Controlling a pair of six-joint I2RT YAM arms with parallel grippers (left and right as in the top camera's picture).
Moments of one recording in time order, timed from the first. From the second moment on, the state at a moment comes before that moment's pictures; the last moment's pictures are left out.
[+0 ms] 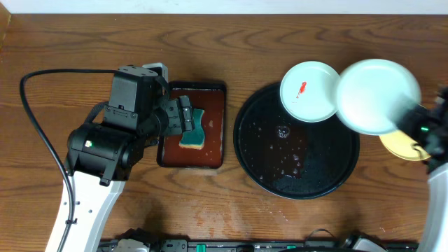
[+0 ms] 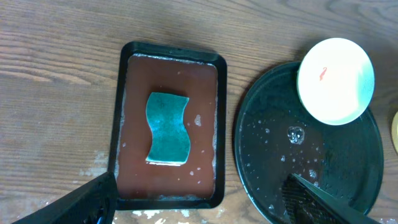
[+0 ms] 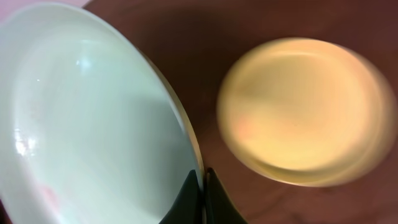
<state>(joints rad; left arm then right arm) -0.30 1.18 1.37 -1.07 0.04 -0.38 -0.54 1.24 1.00 -0.64 -0.21 0.26</state>
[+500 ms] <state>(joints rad) -0.30 1.18 1.37 -1.07 0.04 -0.38 -0.87 1.59 1.00 -0.50 -0.13 0.37</state>
